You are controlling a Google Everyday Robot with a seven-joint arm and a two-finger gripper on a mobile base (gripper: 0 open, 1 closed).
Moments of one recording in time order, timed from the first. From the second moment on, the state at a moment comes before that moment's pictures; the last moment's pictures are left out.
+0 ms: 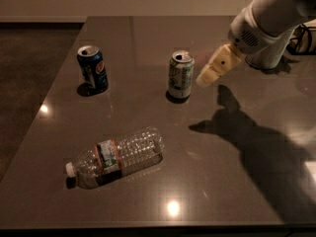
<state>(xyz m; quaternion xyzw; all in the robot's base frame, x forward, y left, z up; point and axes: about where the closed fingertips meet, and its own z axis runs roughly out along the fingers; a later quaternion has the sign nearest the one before) 0.581 -0.146 0.949 -0.47 0.83 0.05 0.30</state>
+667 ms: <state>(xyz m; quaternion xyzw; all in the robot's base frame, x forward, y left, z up) 0.610 -0.098 0.929 -0.48 0.82 0.08 0.31</state>
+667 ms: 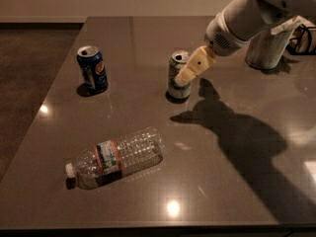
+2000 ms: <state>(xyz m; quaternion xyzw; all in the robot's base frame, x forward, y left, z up) 0.616 -0.063 0.918 -0.50 0.81 0.11 0.30</state>
